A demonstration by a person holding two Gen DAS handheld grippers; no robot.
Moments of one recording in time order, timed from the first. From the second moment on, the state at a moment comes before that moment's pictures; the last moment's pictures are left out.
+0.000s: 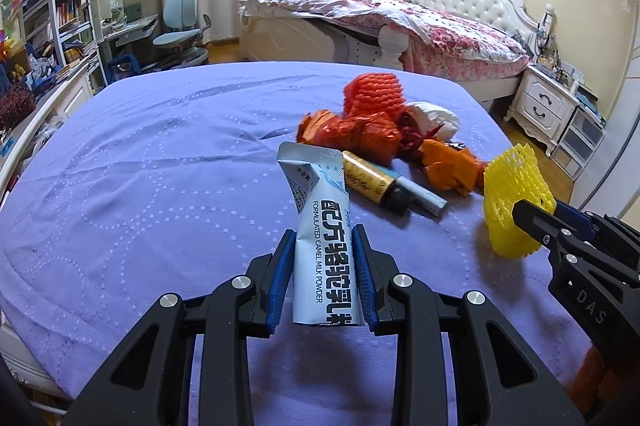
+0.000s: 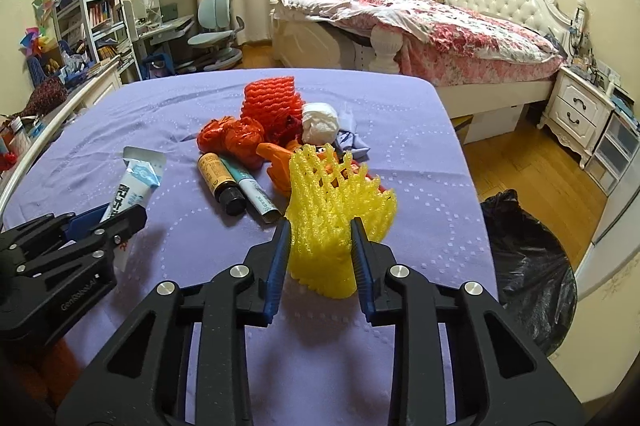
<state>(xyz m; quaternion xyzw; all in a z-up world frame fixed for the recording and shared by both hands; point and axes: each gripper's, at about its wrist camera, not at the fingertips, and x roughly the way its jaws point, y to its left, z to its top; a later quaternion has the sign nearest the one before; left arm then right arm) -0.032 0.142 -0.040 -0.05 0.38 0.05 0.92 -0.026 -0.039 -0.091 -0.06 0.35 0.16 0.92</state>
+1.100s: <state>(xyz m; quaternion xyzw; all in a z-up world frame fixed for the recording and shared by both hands) 0.052 -0.068 -0.028 0.03 0.35 -0.13 0.93 0.004 -0.242 -0.093 0.01 0.33 -0.01 0.94</state>
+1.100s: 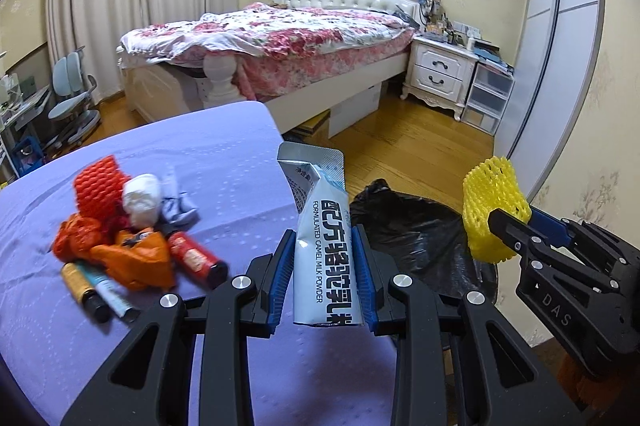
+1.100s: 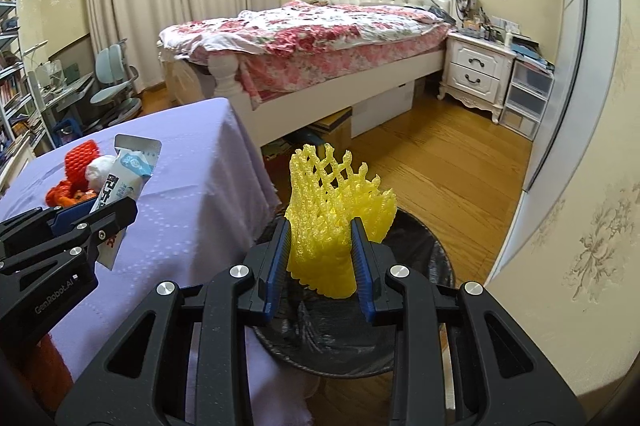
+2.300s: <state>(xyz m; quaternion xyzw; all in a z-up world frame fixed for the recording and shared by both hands) 0.073 -0.100 -0.042 0.04 0.37 -0.11 0.92 0.017 -0.298 -0.111 0.06 0.33 -0.05 0.94</state>
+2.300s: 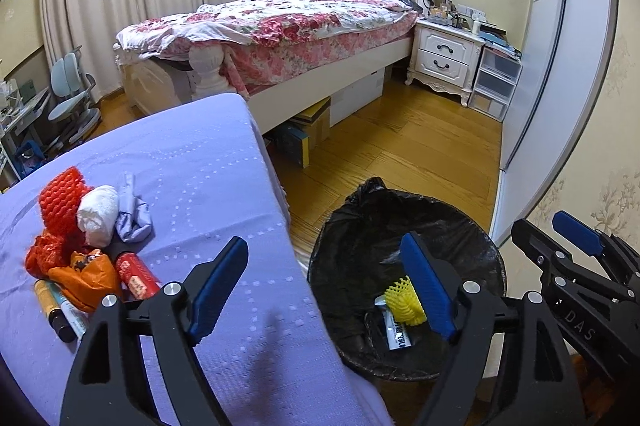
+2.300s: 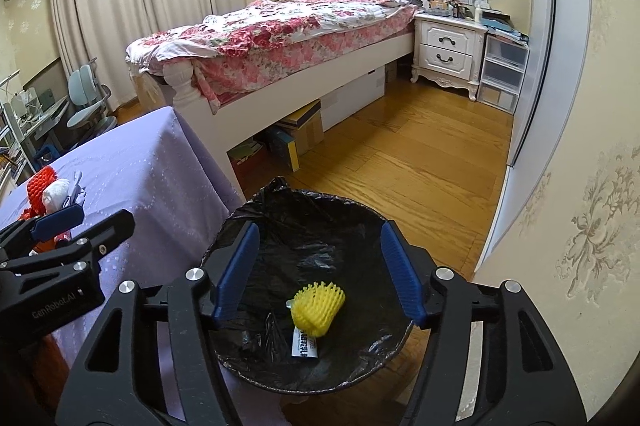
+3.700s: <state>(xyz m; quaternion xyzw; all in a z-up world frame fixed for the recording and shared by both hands) 0.043 0.106 -0.052 -0.03 0.40 0.09 0.91 0.015 -0.100 -0.108 -0.02 0.37 0.13 0.92</state>
